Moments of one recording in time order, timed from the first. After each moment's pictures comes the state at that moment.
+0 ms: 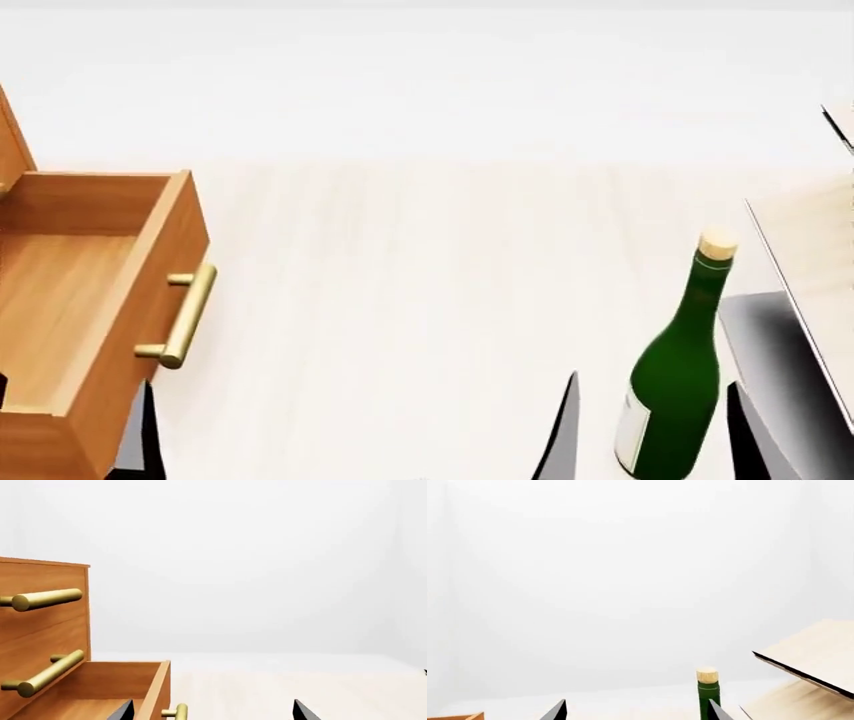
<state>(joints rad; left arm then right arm) 0.09 -0.18 0.08 0.58 -0.18 -0.22 -0.13 -0.15 0.20 0.00 -0.70 0.26 0.15 0.16</state>
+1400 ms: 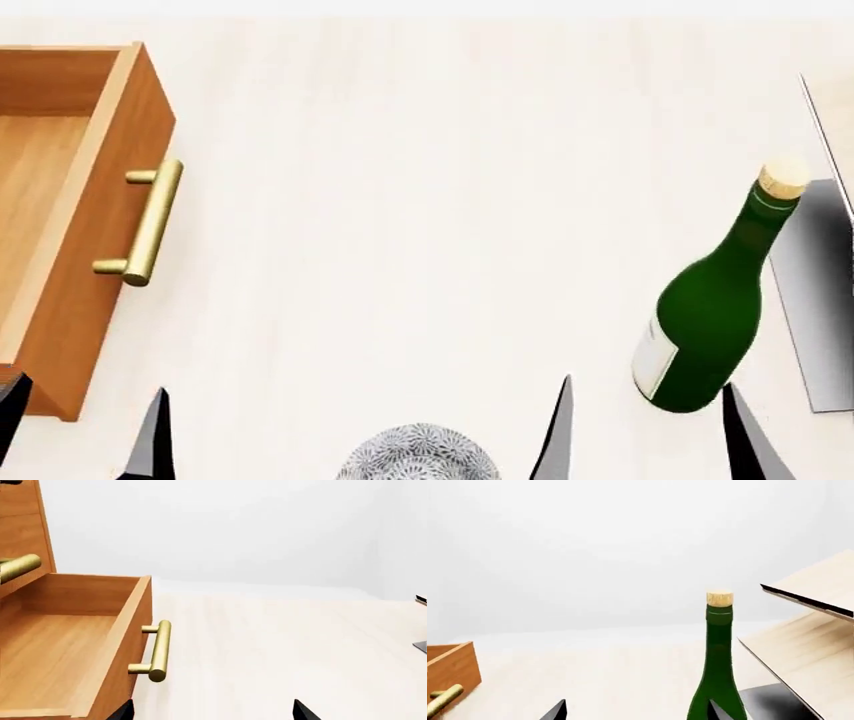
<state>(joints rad) 0.07 -0.26 0.11 0.58 -0.31 -0.27 -0.15 -0.16 0.25 -0.04 -0.70 0.25 0.12 0.21</state>
